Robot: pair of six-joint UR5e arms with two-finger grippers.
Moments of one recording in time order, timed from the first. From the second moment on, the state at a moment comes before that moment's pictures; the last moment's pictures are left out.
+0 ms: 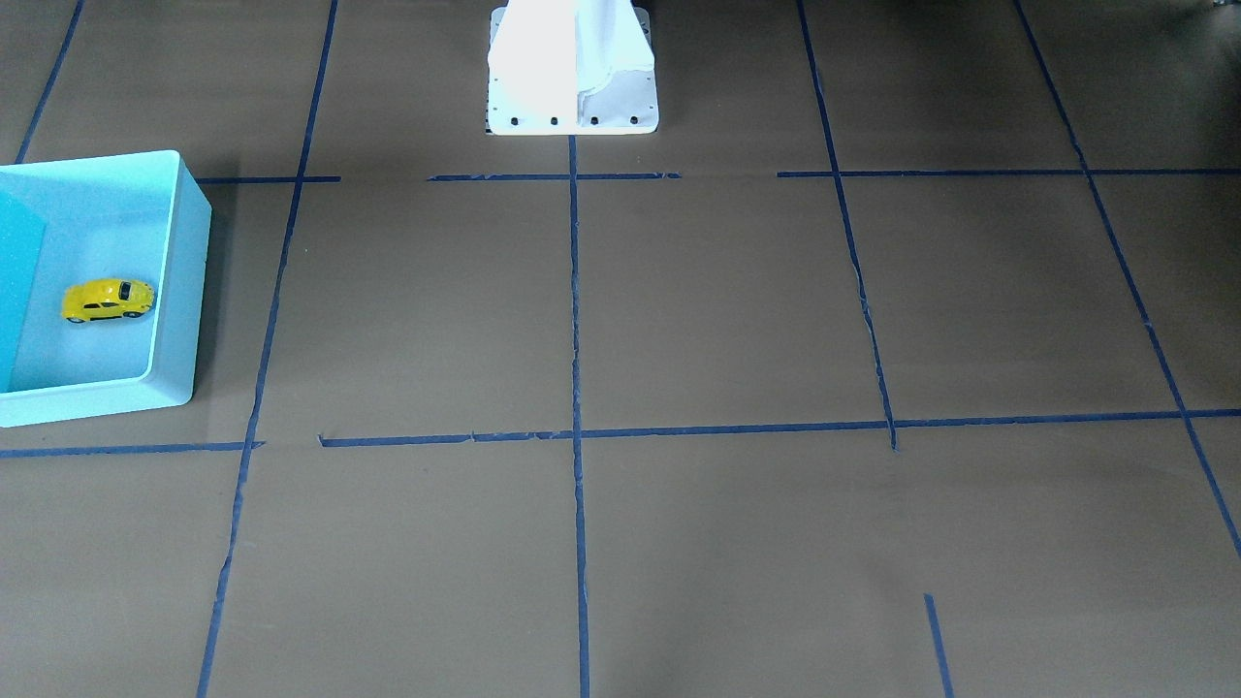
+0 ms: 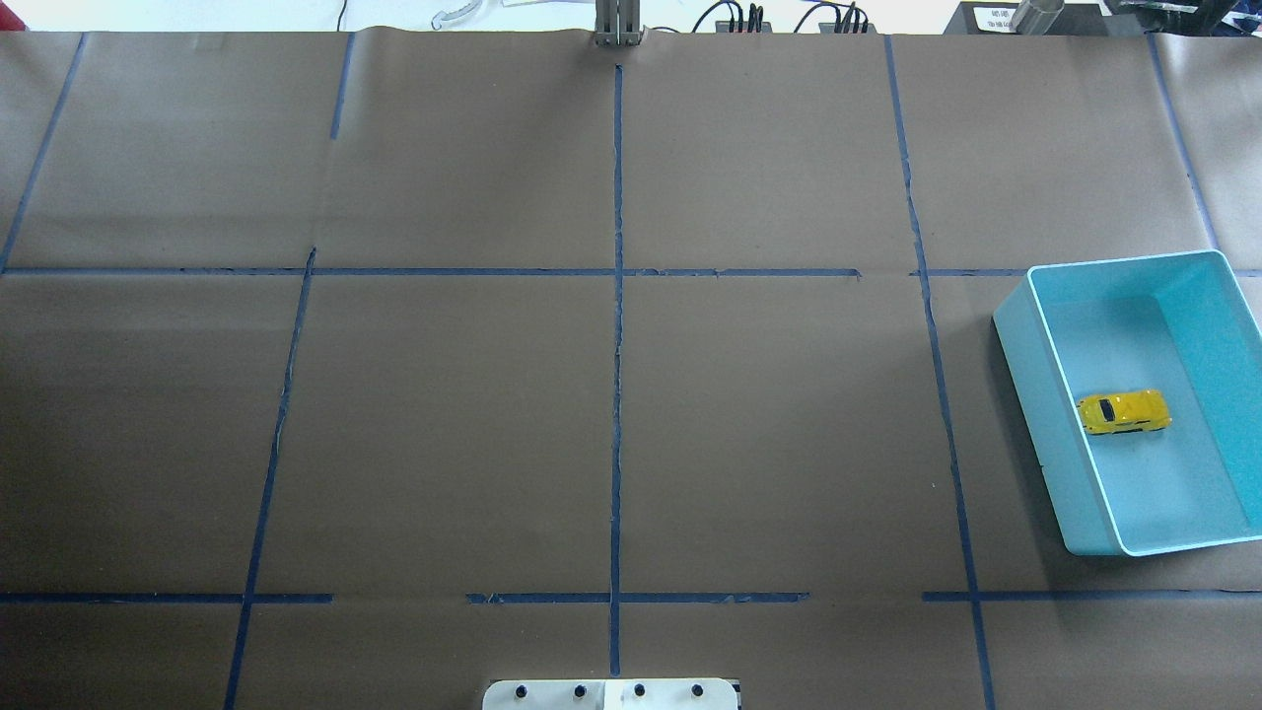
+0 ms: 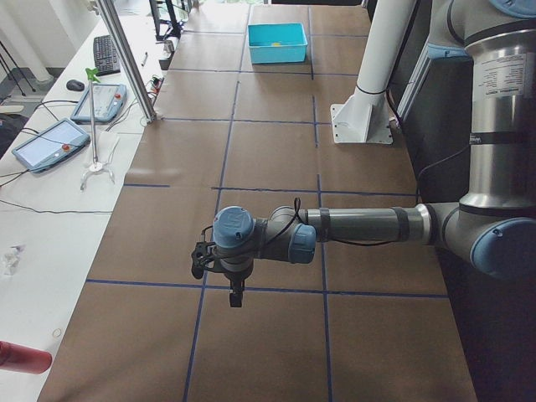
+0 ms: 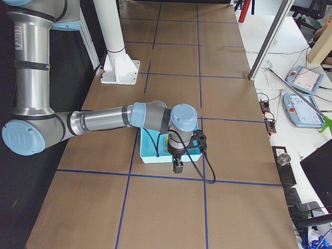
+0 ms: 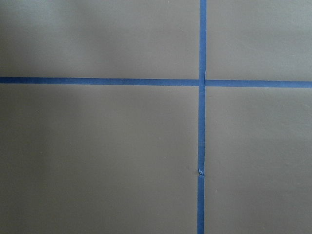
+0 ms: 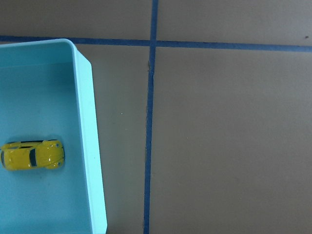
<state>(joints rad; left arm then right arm) -1.57 -1.48 -1.61 -1.70 -2.35 -0.08 1.68 -1.67 1.85 -1.93 2.32 -0.18</state>
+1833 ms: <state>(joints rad) -1.57 -1.48 -1.63 -1.70 -2.35 -0.08 1.69 -1.69 1.78 -1.76 2.28 -0.01</state>
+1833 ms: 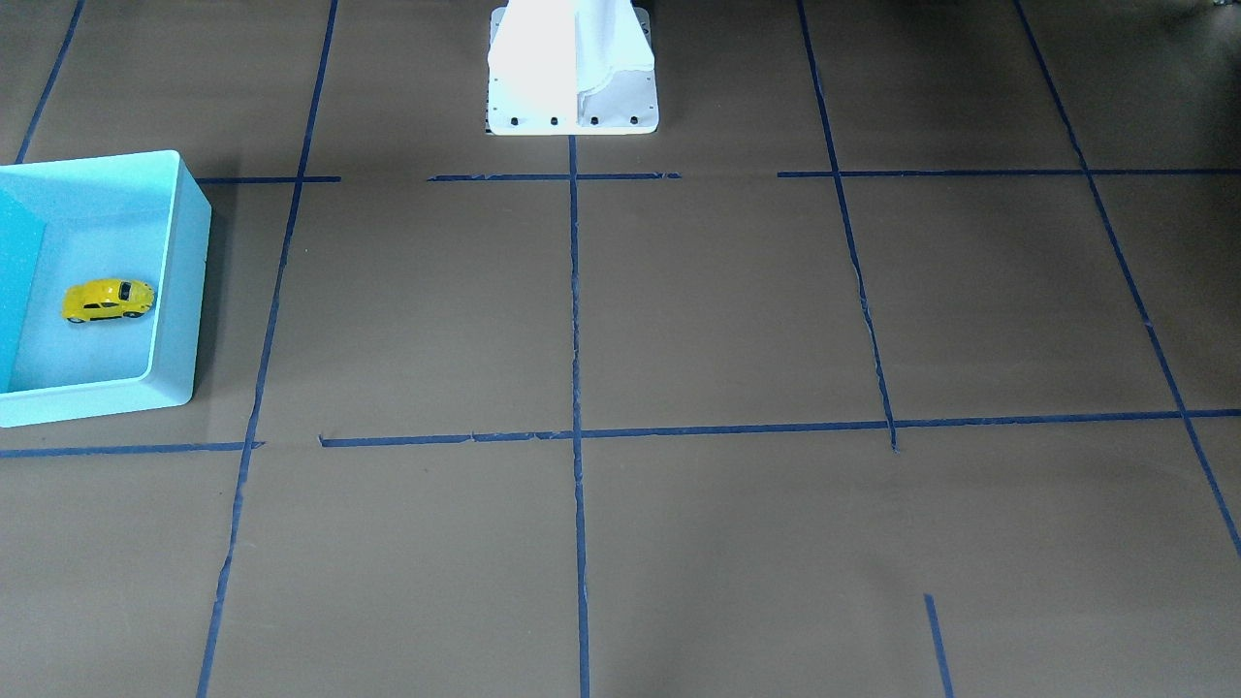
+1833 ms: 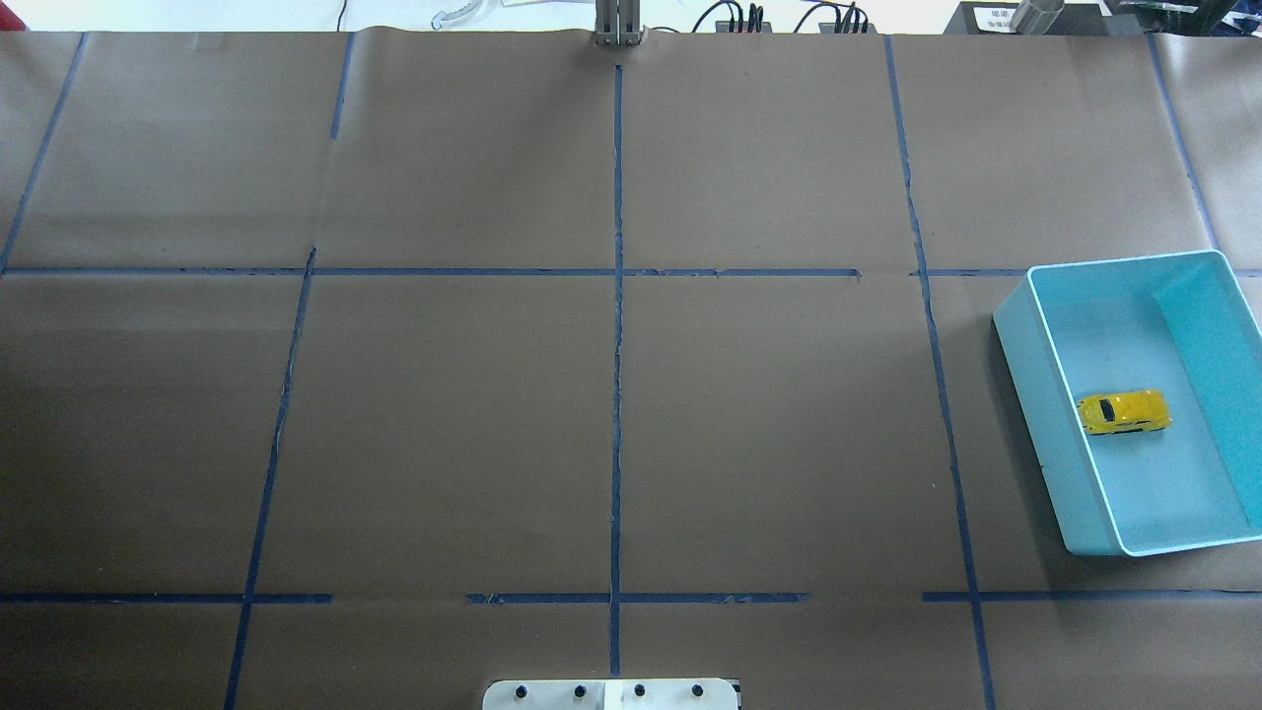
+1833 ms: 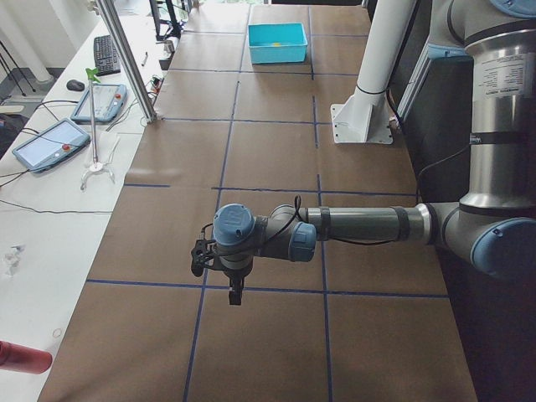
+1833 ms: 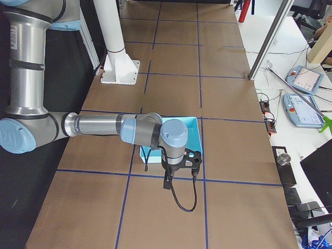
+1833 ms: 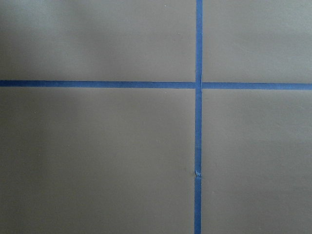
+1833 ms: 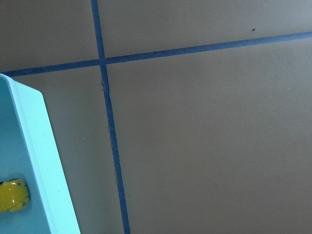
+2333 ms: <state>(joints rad) -1.57 -1.48 -1.63 -1.70 -2.35 -0.08 1.69 -1.69 1.80 -1.73 2.29 -0.01</state>
